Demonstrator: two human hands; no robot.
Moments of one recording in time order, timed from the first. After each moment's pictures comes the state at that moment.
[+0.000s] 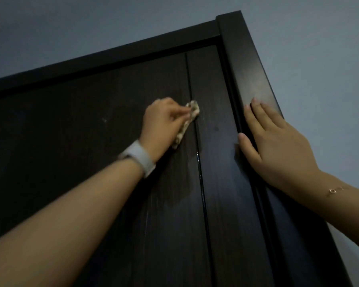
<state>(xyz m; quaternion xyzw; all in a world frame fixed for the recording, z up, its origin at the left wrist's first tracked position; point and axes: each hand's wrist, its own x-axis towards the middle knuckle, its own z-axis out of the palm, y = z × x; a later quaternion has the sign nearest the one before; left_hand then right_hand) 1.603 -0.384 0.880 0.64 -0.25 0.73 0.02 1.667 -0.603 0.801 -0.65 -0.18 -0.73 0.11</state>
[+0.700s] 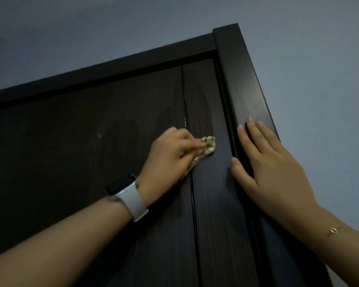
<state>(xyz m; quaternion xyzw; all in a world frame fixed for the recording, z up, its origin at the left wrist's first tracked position) 1.603 -0.405 0.852 0.67 -0.31 0.67 -0.05 1.666 -0.603 0.796 -0.64 -0.22 -0.72 0.16</state>
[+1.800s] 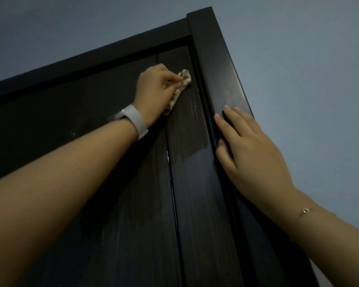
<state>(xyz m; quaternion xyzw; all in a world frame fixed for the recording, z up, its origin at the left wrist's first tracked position) 1.618 -0.436 0.965 0.63 -0.24 0.74 -0.06 1.674 -0.603 0.795 -0.57 -0.24 -0.76 0.20</state>
